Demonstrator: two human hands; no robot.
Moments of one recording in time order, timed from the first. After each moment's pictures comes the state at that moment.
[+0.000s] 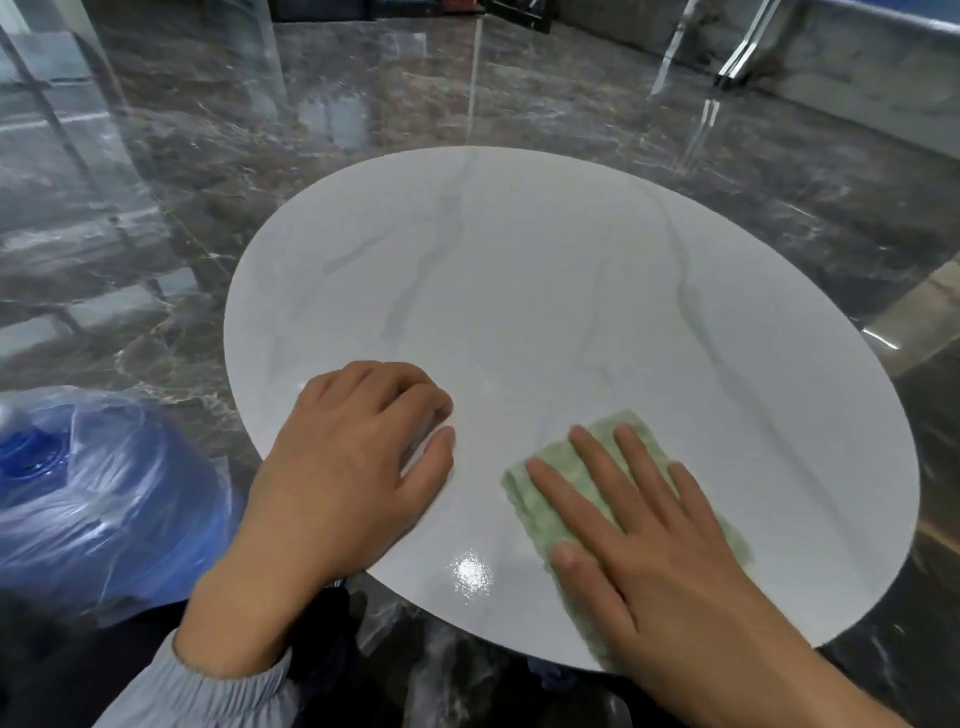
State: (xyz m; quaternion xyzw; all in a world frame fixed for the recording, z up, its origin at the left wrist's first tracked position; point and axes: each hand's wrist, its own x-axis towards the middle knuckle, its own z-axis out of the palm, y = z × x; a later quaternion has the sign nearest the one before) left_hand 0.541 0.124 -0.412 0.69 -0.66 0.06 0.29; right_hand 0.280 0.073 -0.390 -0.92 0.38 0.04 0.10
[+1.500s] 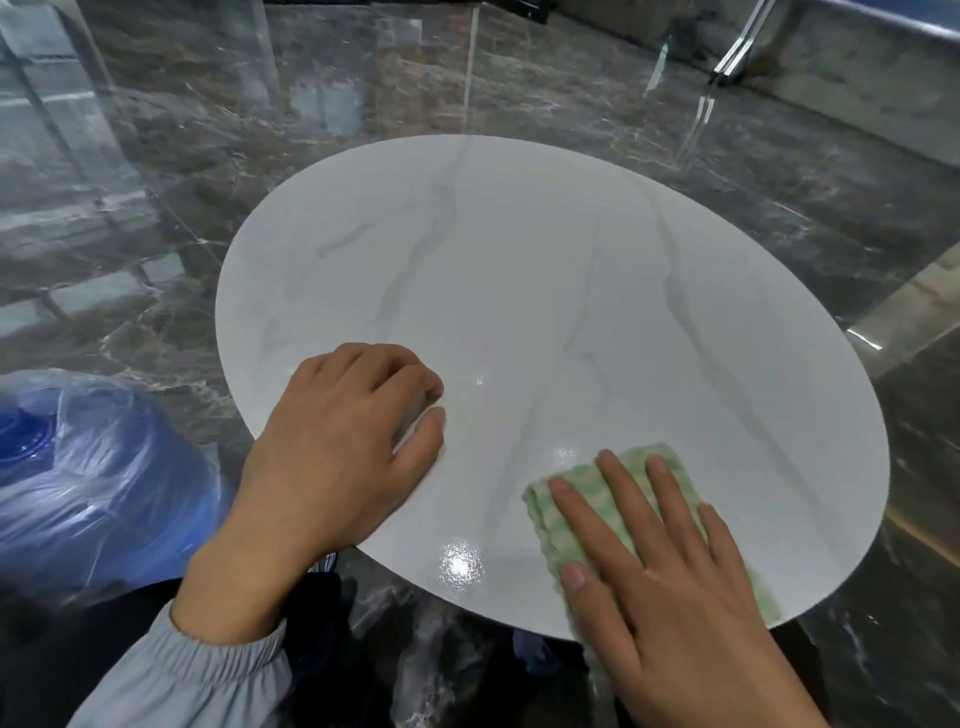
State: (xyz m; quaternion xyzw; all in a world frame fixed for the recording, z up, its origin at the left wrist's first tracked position) left_hand 0.540 0.122 -0.415 0.69 -0.65 0.08 0.30; right_hand 0.260 0.108 -0.395 -0.88 0.46 -0.02 0.10
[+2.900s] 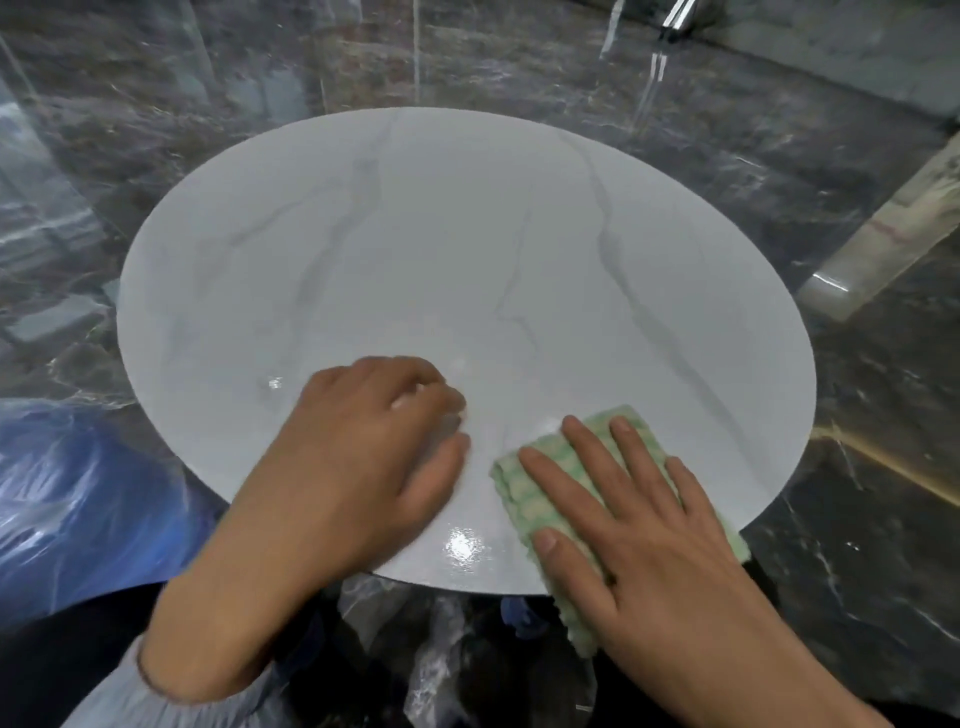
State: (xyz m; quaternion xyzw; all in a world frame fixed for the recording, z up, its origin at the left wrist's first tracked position) left_hand 0.480 0.126 -0.390 0.65 -0.72 -0.01 0.24; right_hand 0.228 0.102 -0.393 -0.87 0.48 -0.01 0.13
